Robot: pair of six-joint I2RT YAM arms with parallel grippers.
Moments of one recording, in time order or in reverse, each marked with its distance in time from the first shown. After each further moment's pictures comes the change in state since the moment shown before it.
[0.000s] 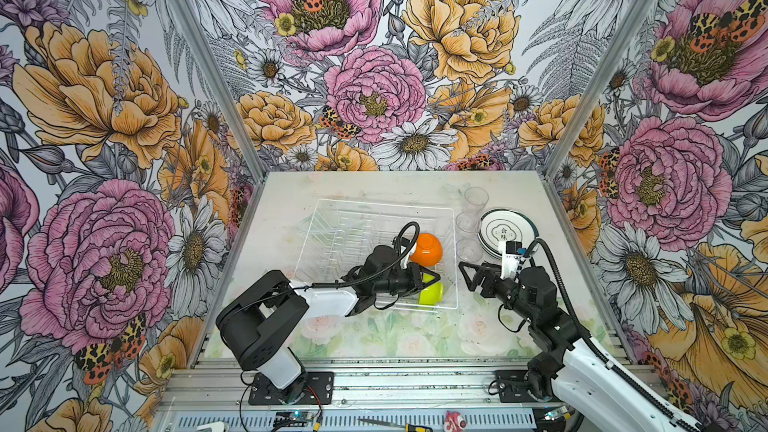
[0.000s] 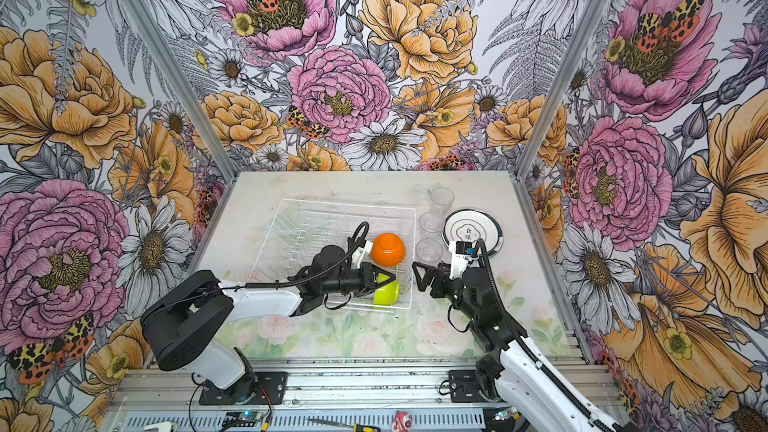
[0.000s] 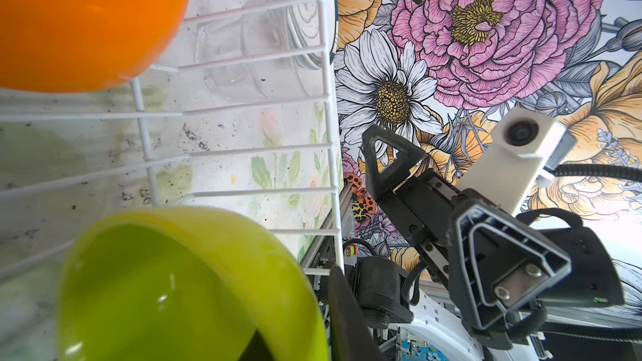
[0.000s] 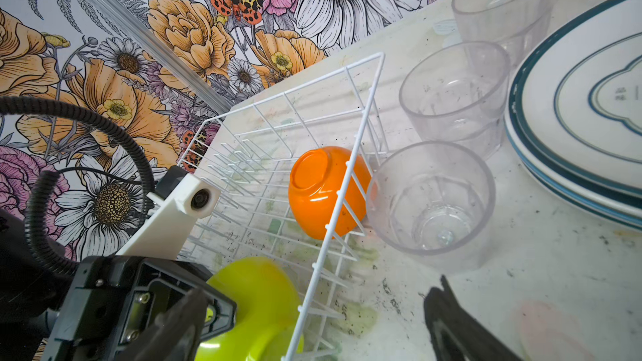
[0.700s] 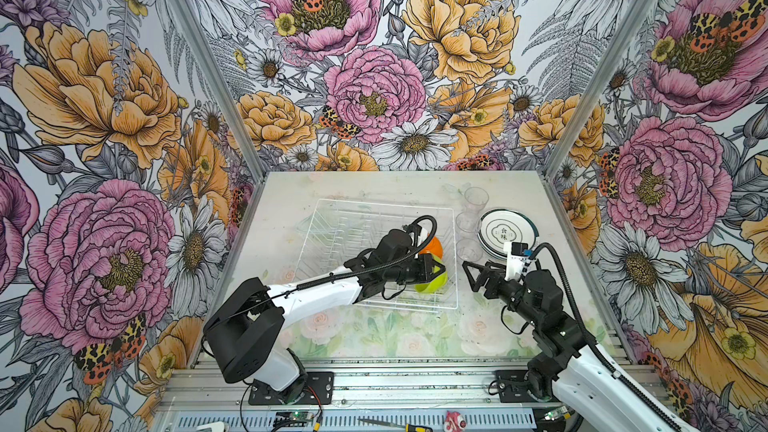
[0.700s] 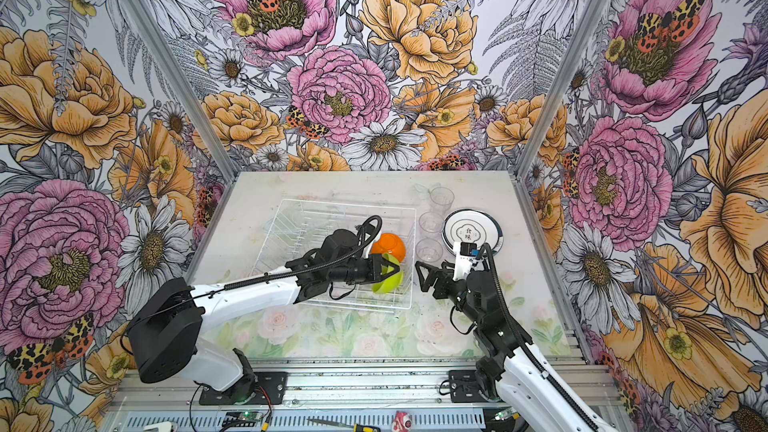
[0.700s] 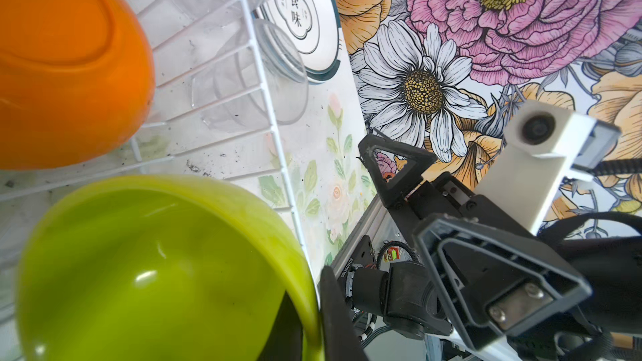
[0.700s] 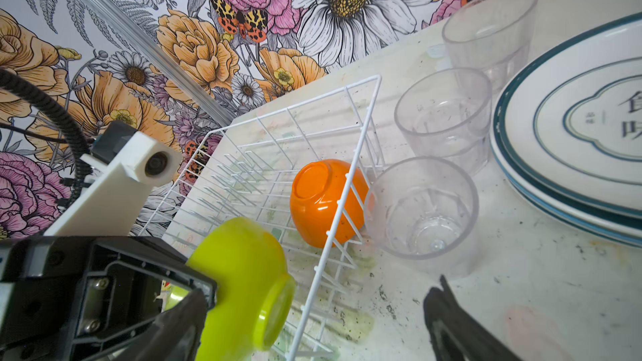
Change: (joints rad) left arm -0.077 -0.092 0.289 -0.500 -0.158 0.286; right arm 0.000 -0.117 0.000 -0.039 0.056 -0.010
